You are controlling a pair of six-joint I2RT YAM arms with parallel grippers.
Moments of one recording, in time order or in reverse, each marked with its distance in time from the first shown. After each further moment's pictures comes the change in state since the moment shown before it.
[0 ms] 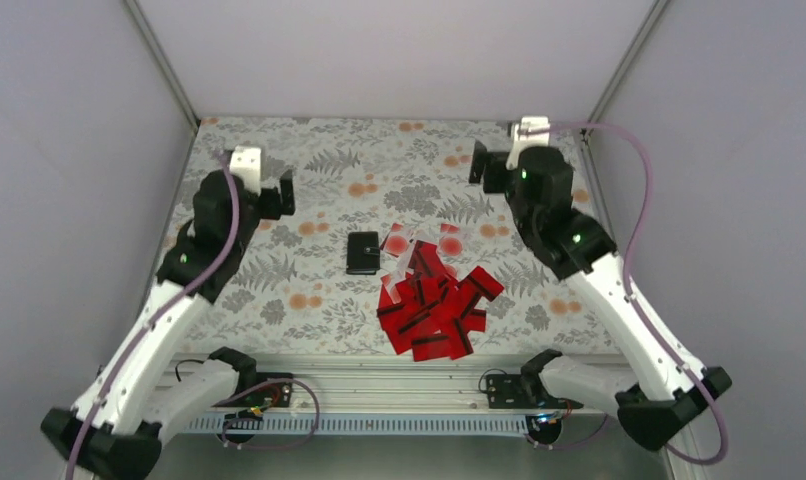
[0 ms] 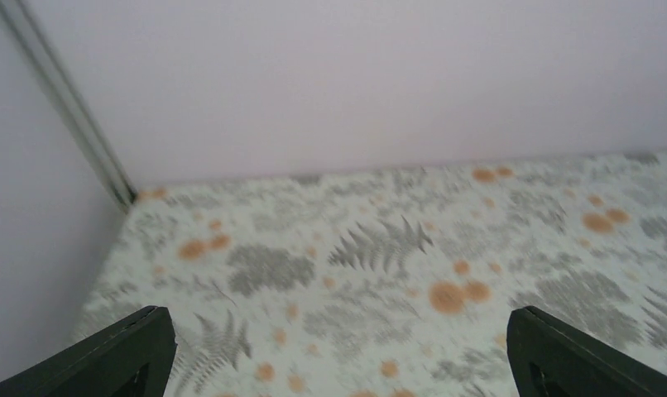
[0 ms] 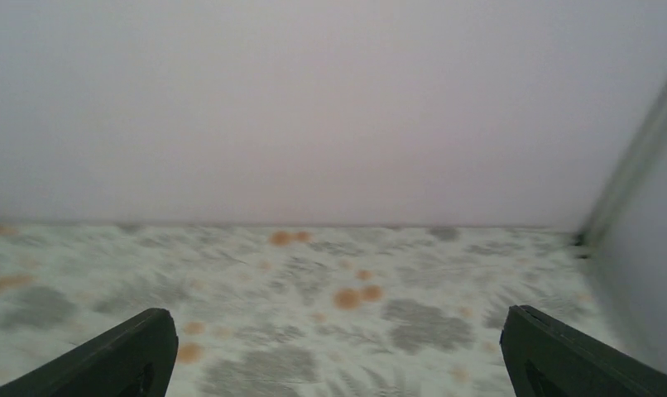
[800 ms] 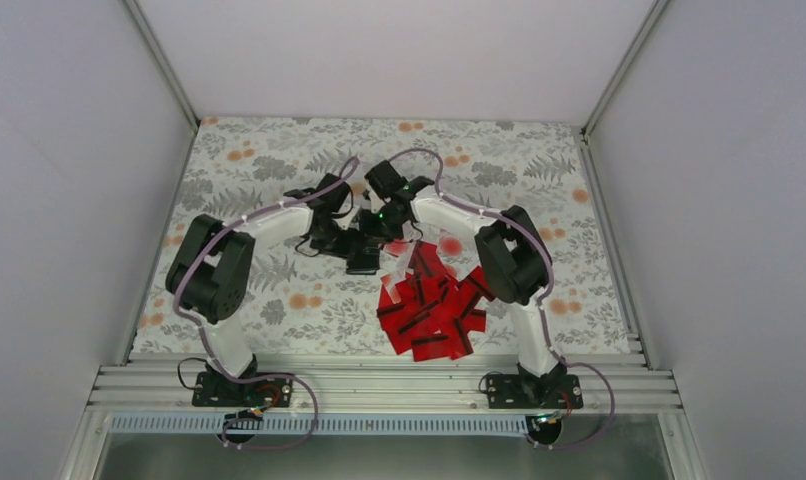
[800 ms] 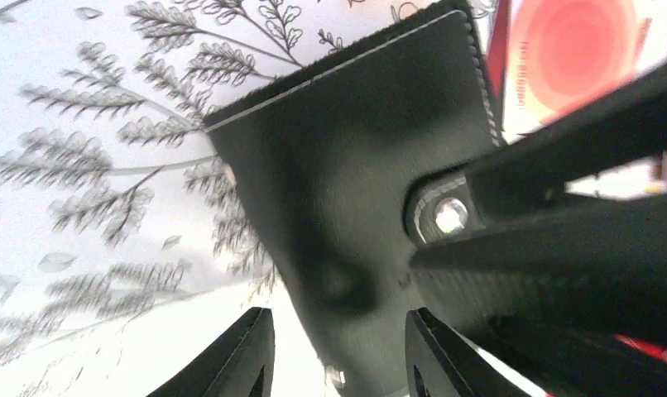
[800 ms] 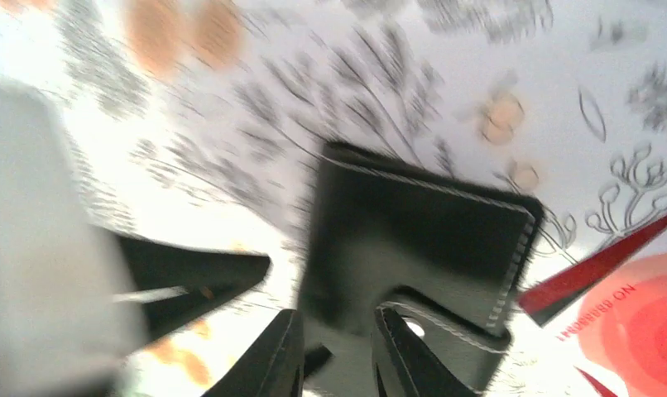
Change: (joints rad) left arm -0.107 0.849 0.071 -0.154 0.515 -0.063; right arm 0.154 0.996 0.239 -0.179 -0.808 0.386
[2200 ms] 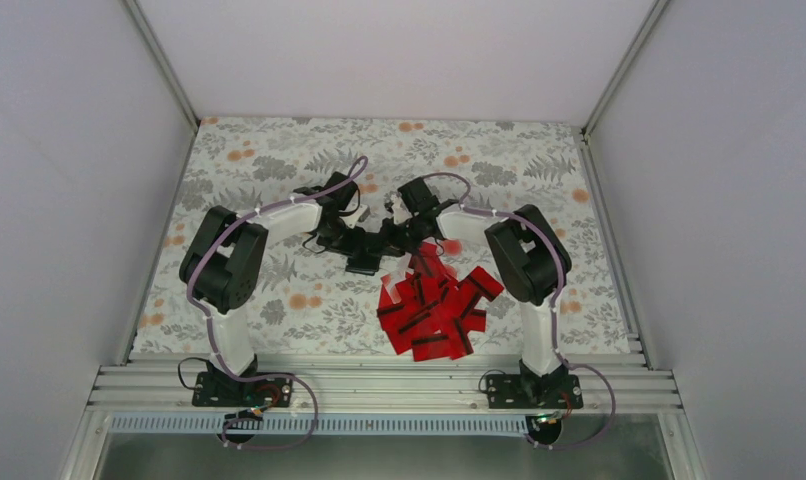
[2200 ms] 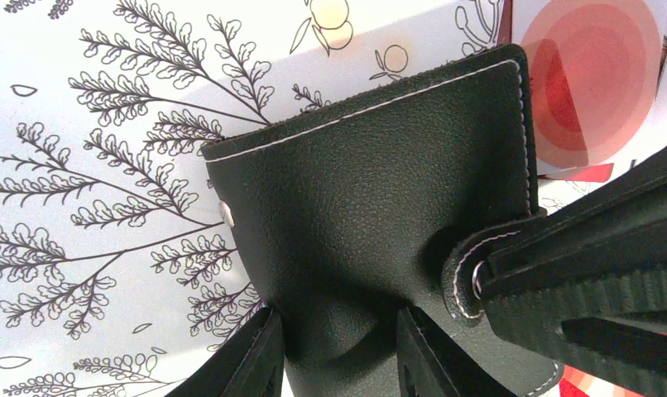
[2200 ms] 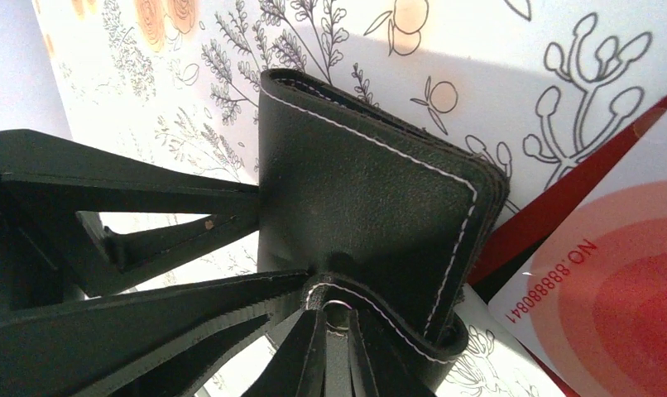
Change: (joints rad) left arm -0.018 0.072 0.058 -0.009 -0.002 0.031; right arm -0.106 -0.085 -0.352 0.415 -0.287 0.098
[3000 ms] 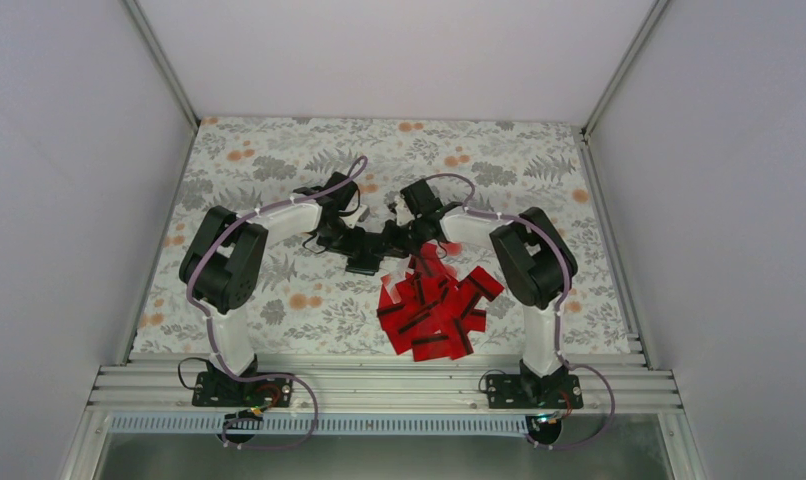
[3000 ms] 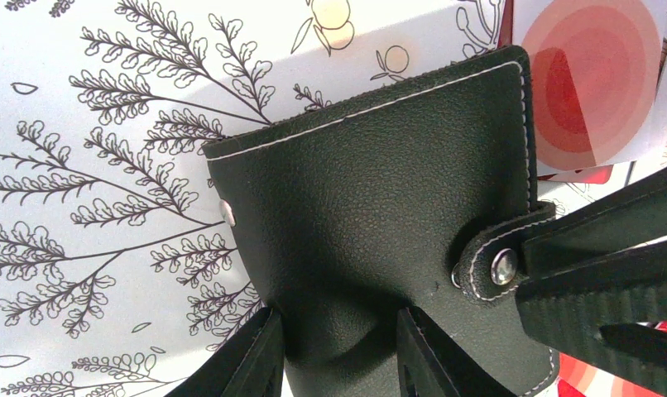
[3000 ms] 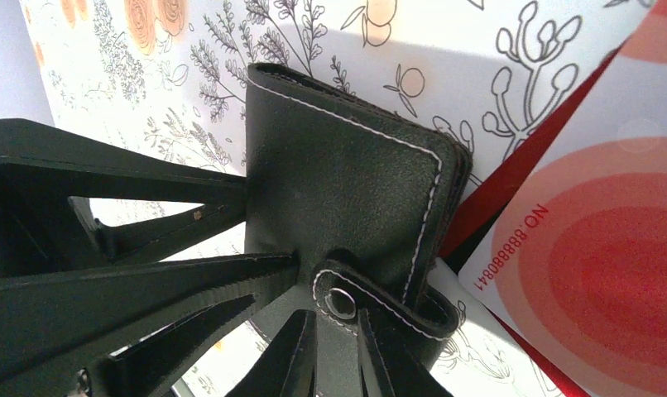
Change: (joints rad) left arm 0.000 -0.001 -0.002 0.002 0.000 -0.007; right arm 0.000 -0.045 -0.041 -0.007 0.051 0.003
